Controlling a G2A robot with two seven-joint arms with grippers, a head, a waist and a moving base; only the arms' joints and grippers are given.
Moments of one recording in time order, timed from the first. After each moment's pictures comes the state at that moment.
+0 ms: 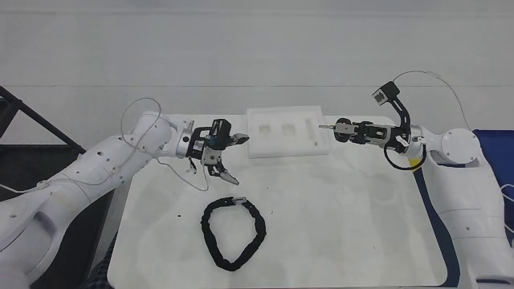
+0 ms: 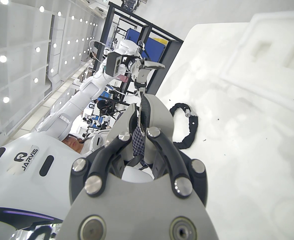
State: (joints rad) left arm 0.40 -0.79 -0.17 -1.20 1.35 -1.01 0.67; right arm -0.91 -1.14 1.37 -1.19 0.38 -0.36 1.37
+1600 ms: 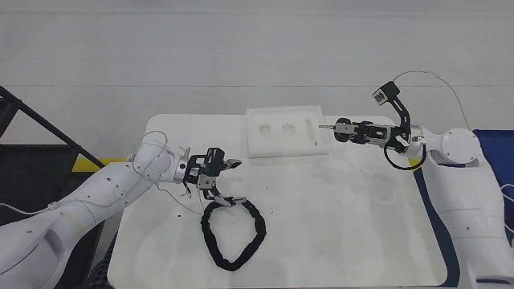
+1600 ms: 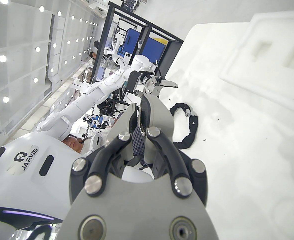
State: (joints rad) left arm 0.60 -0.78 -0.22 -1.11 1.49 -0.92 0.82; right arm -0.91 -1.14 1.37 -1.19 0.38 -0.36 1.37
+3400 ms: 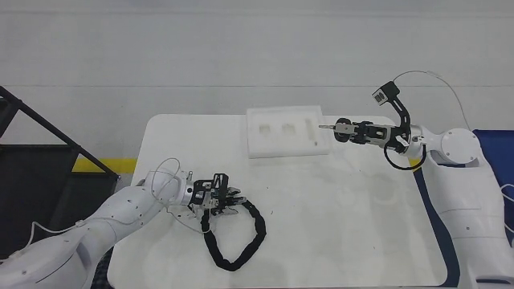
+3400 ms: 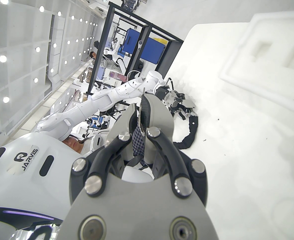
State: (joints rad) left arm 0.77 -0.92 -0.28 -0.89 1.62 -0.78 0.77; right arm -0.91 -1.14 1.37 -1.19 0.38 -0.36 1.37
